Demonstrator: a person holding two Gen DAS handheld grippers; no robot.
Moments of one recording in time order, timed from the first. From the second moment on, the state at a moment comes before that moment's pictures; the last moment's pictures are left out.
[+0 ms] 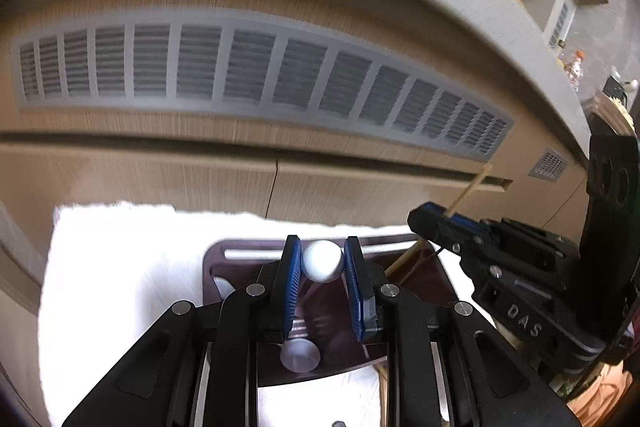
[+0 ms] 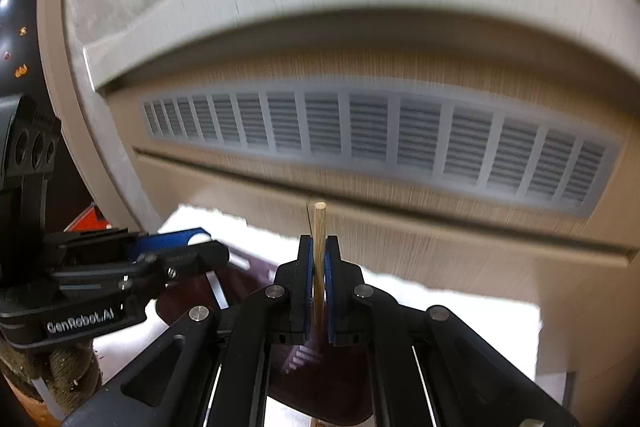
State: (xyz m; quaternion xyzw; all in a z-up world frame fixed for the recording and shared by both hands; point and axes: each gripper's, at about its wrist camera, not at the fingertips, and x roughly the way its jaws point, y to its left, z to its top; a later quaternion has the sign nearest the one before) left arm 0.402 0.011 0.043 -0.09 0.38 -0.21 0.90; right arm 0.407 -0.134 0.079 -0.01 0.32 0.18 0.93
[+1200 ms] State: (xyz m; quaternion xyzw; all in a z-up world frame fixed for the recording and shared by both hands) left arm 0.195 0.071 -0.021 -0.04 0.45 -0.15 0.88; right arm 0.224 -0.145 0.015 -0.12 0.36 0.16 0.91
